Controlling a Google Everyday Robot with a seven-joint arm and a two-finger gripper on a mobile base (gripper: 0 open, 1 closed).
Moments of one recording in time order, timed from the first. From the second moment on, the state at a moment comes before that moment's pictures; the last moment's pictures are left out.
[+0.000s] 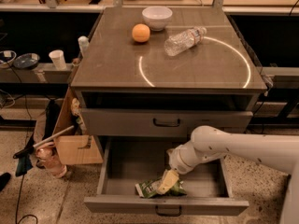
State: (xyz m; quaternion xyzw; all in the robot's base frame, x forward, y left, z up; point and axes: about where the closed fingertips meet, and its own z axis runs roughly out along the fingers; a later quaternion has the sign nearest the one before) arm 0.487 -0.066 0.471 -0.54 0.79 0.23 0.18
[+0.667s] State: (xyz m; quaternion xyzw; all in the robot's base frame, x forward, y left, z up) arm 0.513 -0.068 0.435 -0.55 0.79 0.20 0.18
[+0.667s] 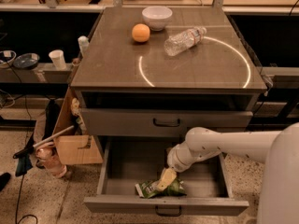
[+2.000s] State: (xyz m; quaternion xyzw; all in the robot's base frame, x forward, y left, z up) arm 0.512 -0.101 0.385 -0.52 0.82 0.19 0.16
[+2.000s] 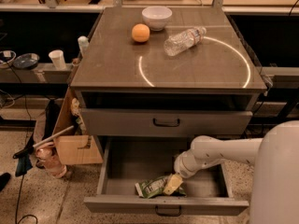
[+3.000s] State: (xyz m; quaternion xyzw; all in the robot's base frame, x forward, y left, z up) arm 0.512 -0.099 0.378 -0.52 0.82 0.19 0.16
